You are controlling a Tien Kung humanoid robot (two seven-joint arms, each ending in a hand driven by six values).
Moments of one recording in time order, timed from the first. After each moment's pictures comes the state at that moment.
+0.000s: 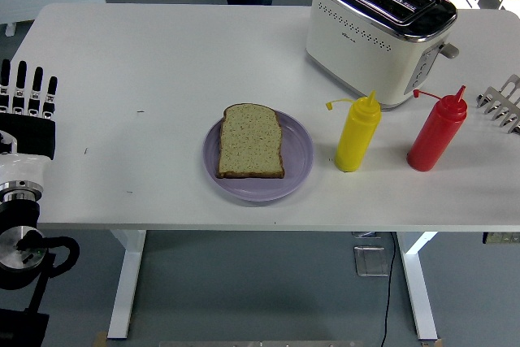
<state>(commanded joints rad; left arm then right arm) -0.02 0.03 -1.57 -1.53 0.27 0.09 -0.28 0.28 -0.41 1.54 1.56 -0.56 -0.38 0.04</state>
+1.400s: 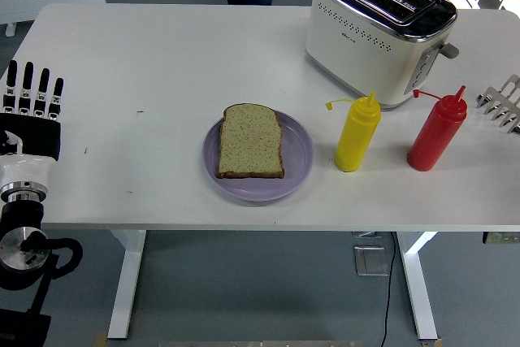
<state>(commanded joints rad) -0.02 0.04 -1.55 -1.53 0.27 0.09 -0.28 0.04 -0.26 1.68 1.51 -0.39 -0.26 0.08</state>
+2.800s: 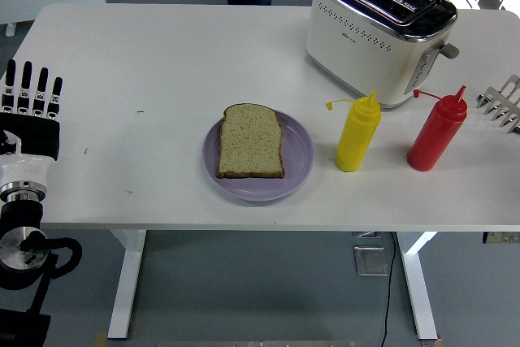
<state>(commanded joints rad) -0.02 0.04 -1.55 -1.53 0.27 0.09 -0.28 0.05 -0.25 1.68 1.51 -0.36 -0.25 0.08</state>
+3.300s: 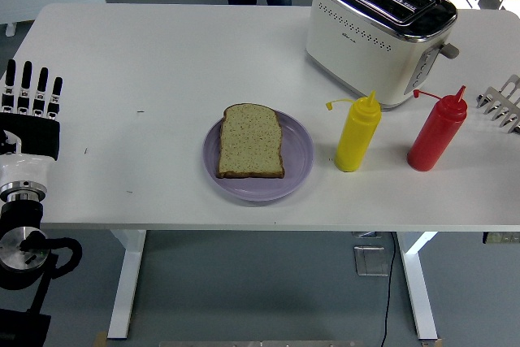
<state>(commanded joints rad) -0.02 0.04 -1.55 -1.53 0.27 0.09 -0.28 0.05 -0.26 1.68 1.51 -0.35 -0.25 0.07</state>
